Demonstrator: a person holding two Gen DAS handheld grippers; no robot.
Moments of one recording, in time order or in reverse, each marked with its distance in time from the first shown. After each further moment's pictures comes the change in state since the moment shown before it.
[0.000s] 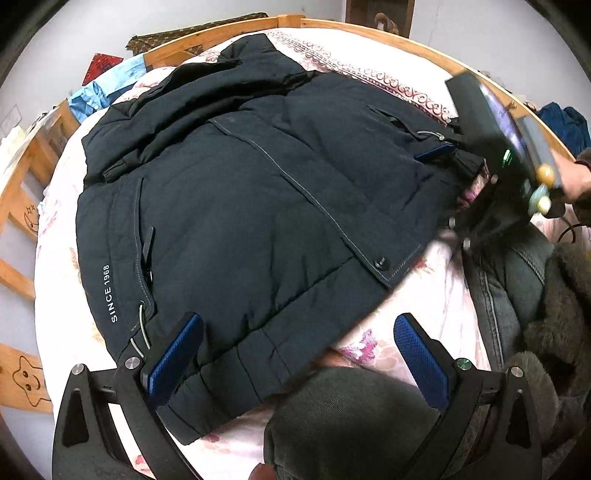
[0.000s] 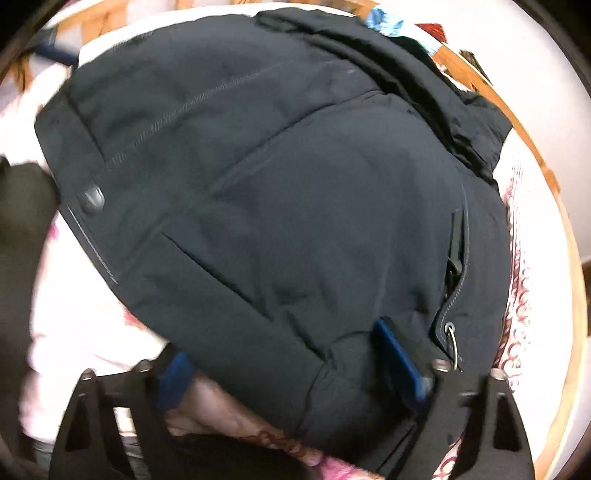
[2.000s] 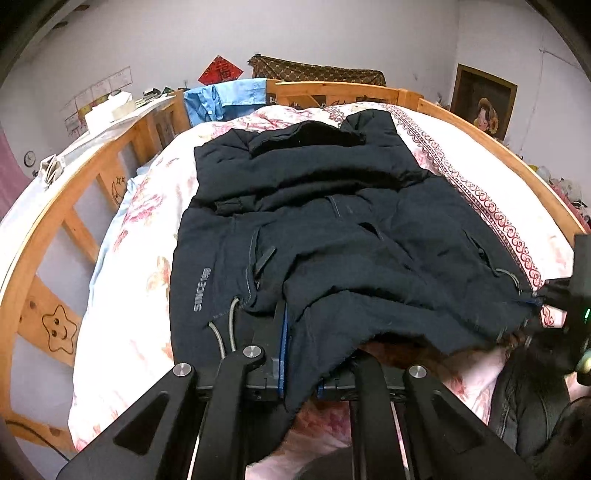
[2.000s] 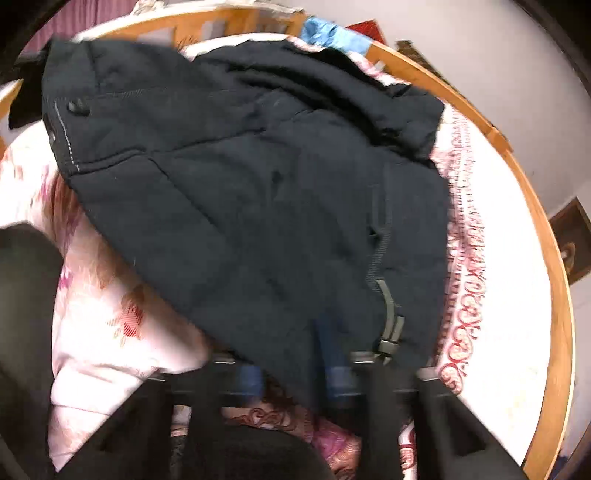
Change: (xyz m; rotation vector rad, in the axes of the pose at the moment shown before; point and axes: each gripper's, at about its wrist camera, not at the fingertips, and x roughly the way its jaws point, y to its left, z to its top) left arm -0.059 0.048 0.032 -0.359 -0.222 0.246; right arm -0.046 -0.019 -0.010 0.224 -0.104 -0.119
